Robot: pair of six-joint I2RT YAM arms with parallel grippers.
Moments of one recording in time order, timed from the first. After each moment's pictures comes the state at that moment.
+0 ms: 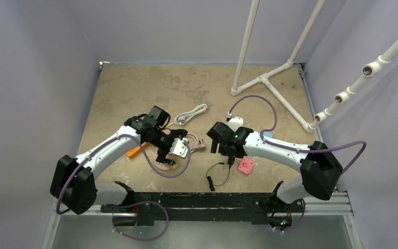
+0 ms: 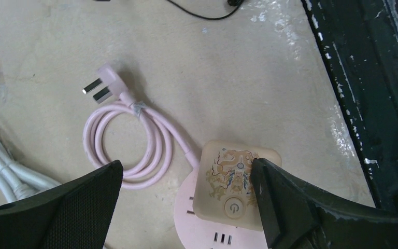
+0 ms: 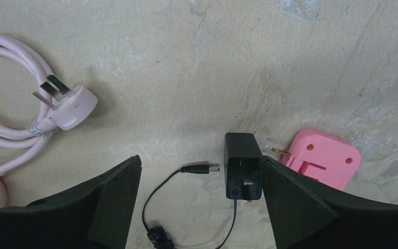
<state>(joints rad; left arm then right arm) -0.53 1.30 0.91 -0.83 0.69 1.34 0.92 1.45 0.96 -0.74 0.46 1.05</state>
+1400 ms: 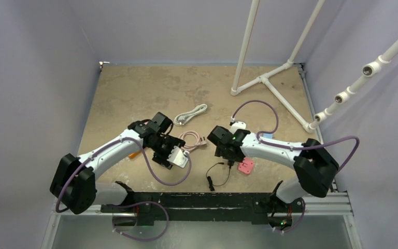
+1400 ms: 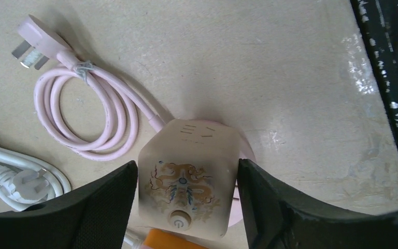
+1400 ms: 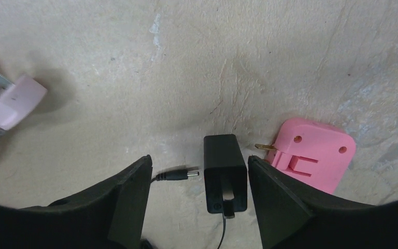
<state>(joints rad) -0.60 1.29 0.85 -0.86 0.46 1.45 0.91 1.47 0.91 -0.77 0.48 1.15</state>
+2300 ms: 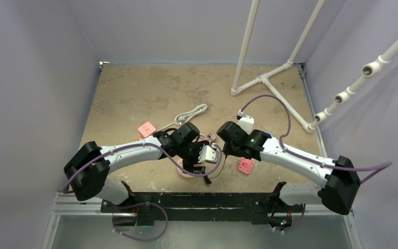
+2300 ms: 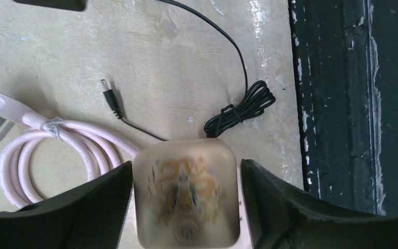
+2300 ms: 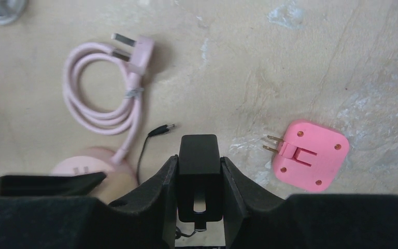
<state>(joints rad) -0.91 1.44 0.86 -0.41 0.48 0.68 0.91 1.27 0.90 -0.77 0.47 1.11</state>
